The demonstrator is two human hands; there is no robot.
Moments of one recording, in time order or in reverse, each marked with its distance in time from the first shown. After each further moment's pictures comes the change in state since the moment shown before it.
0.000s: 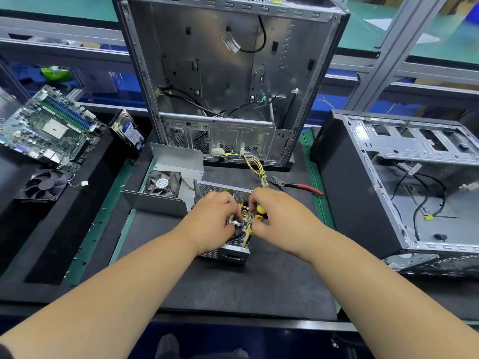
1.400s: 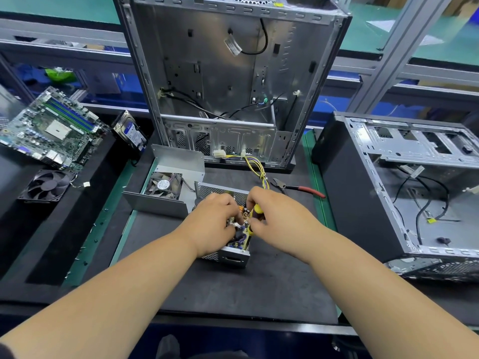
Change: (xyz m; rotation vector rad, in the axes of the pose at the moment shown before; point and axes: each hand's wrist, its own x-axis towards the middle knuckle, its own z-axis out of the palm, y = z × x) left_hand 0.000 -0.001 0.000 -0.018 0.002 0.007; right_hand 0.005 -0.003 -0.001 -0.028 -0.002 0.016
